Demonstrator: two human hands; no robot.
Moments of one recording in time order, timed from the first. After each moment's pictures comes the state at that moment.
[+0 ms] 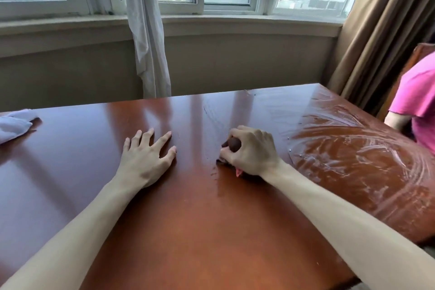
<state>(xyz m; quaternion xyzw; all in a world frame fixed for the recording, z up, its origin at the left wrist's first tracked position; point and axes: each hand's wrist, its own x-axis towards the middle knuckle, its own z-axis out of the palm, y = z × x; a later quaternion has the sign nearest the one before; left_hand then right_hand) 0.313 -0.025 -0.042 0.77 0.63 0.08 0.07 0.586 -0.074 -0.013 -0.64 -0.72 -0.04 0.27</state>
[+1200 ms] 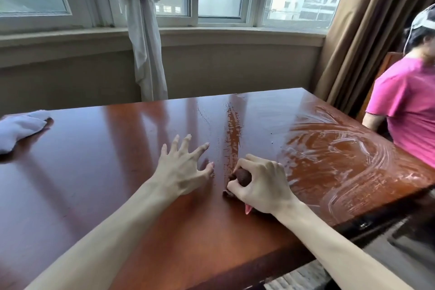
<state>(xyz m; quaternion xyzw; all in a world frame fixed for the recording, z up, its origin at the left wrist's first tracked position) 0.381 -0.120 -0.006 0.84 0.54 0.04 0.05 0.583 -0.209 -0.015 -0.65 -0.71 -0.06 0.27</state>
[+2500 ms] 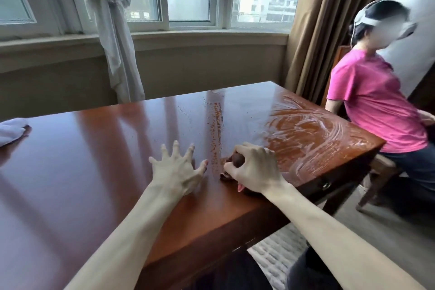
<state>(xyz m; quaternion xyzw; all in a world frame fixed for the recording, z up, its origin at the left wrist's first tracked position) 0.391 -0.179 0.000 0.82 0.57 -0.01 0.07 0.588 -0.254 -0.005 -0.72 -0.64 -0.06 0.25</state>
